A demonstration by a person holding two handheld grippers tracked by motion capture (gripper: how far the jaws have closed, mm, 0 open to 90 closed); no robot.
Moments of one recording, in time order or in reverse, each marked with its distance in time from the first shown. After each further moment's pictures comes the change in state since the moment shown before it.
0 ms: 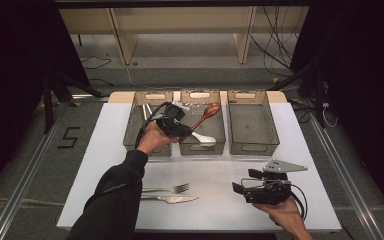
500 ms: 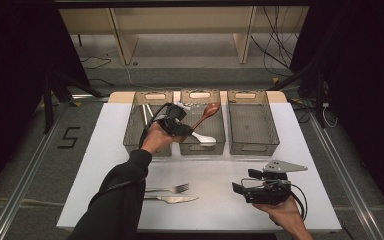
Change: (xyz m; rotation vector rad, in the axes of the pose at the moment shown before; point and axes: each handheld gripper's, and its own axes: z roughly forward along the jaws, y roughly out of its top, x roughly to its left) left arm 0.006 -0.001 0.017 0.006 0.025 -0.041; right arm 0.000 0.000 0.000 0.000 0.004 0.001
